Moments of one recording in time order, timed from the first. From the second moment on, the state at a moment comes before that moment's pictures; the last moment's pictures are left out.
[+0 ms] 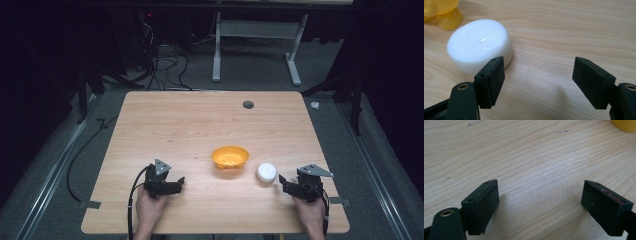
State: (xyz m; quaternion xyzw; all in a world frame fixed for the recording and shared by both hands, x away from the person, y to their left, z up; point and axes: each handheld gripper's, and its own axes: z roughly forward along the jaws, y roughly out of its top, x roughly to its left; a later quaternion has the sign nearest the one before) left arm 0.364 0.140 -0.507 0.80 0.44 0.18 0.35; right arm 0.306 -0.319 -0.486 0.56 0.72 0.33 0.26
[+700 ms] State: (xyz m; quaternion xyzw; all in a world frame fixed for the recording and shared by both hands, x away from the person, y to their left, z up) left arm 0.364 0.140 -0.507 0.80 0.44 0.18 0.35; right arm 0.296 -0.286 -0.473 0.52 0.74 0.36 0.25
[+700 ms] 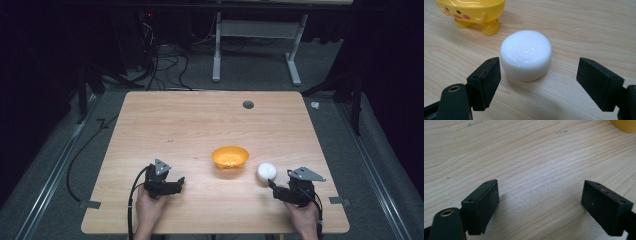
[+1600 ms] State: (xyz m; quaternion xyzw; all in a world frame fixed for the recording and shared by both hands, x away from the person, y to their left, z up) left arm 0.364 0.141 -0.507 0.80 0.44 0.18 0.35; right arm 0.334 -0.255 -0.487 0.52 0.76 0.33 0.23
